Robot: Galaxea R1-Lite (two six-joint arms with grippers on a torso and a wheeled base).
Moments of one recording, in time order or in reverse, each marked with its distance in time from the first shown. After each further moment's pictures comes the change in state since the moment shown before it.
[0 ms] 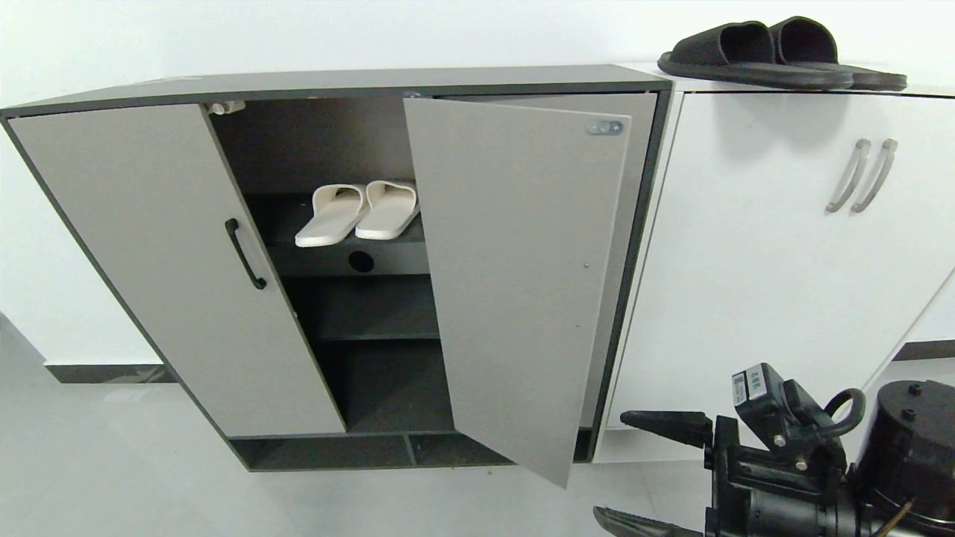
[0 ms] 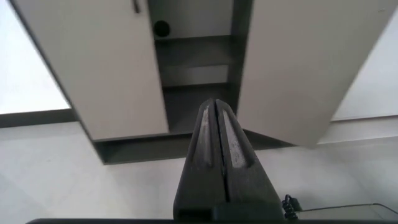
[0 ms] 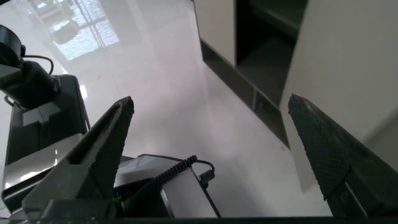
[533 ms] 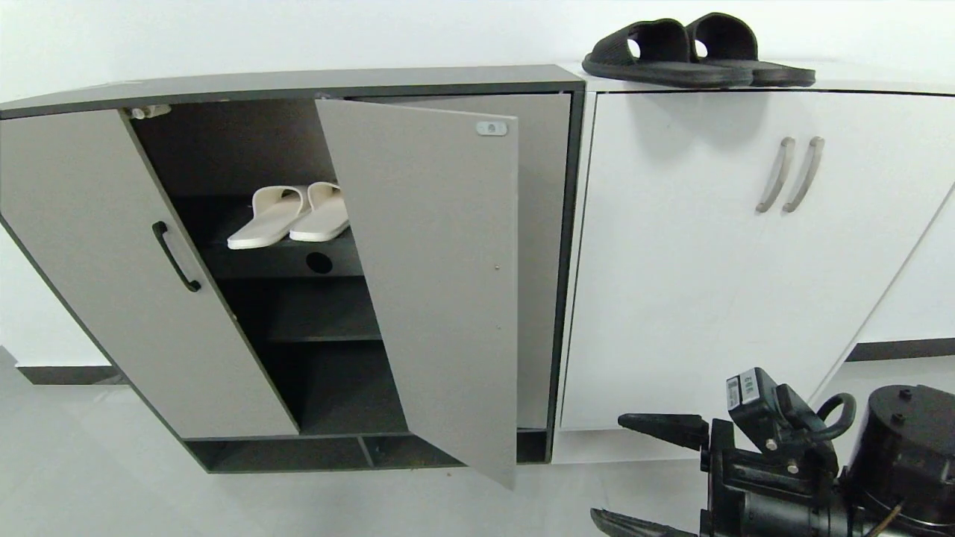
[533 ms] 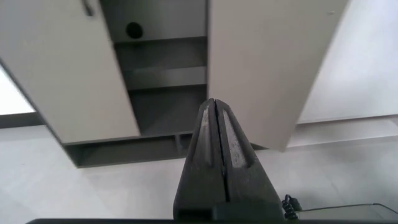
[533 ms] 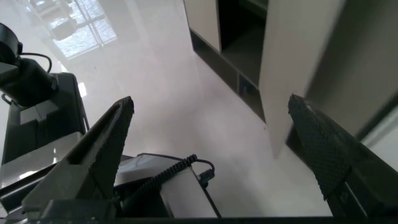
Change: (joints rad) left arm 0.000 0.000 0.000 0.000 0.000 0.000; right arm 0.000 0.031 0.012 -0.040 0.000 0.000
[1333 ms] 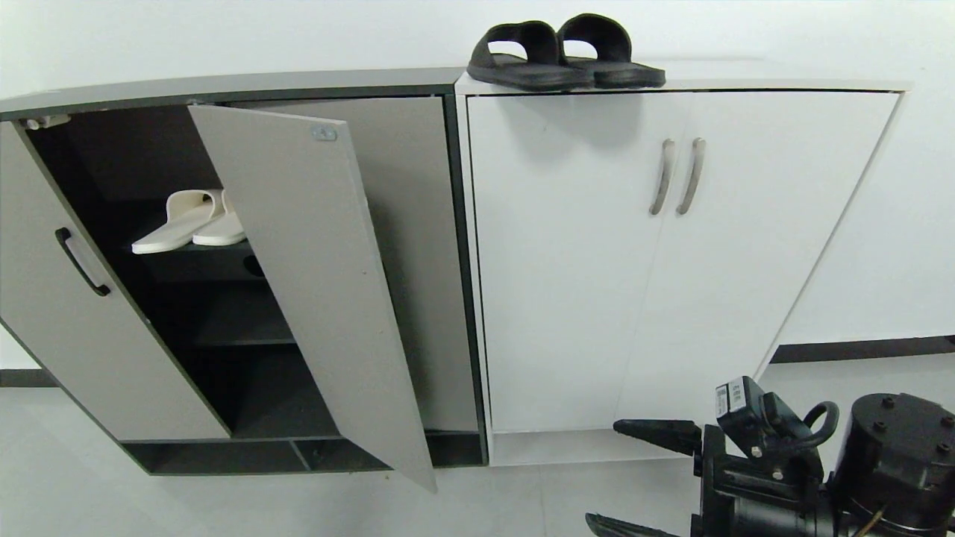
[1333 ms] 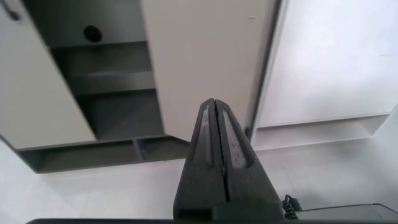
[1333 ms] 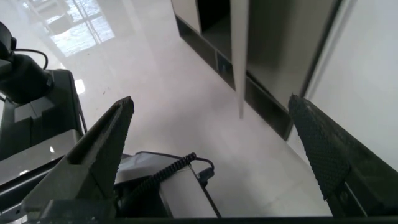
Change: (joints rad) left arm 0.000 0.000 0.000 0.000 0.000 -0.002; right arm 0.000 0.056 0.024 -0.073 0.000 0.000
